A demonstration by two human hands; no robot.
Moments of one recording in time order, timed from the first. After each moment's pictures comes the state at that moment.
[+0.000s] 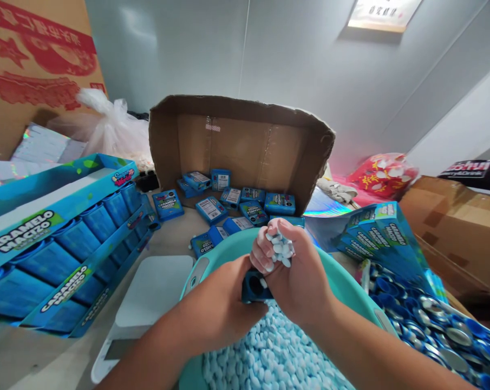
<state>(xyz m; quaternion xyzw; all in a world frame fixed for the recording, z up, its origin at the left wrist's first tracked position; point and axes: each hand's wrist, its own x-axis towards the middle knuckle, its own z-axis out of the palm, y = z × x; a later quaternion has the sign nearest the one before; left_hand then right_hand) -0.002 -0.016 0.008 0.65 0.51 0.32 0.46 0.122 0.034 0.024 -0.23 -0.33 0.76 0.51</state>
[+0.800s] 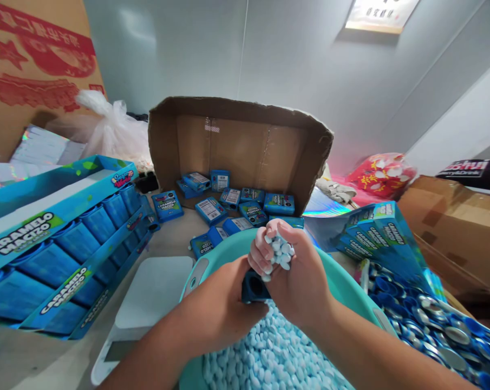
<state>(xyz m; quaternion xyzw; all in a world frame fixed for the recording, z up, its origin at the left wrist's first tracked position) -0.001 -0.016 0.006 0.65 0.52 0.32 0.45 0.122 0.033 0.025 -0.22 -0.34 0.76 0.50</state>
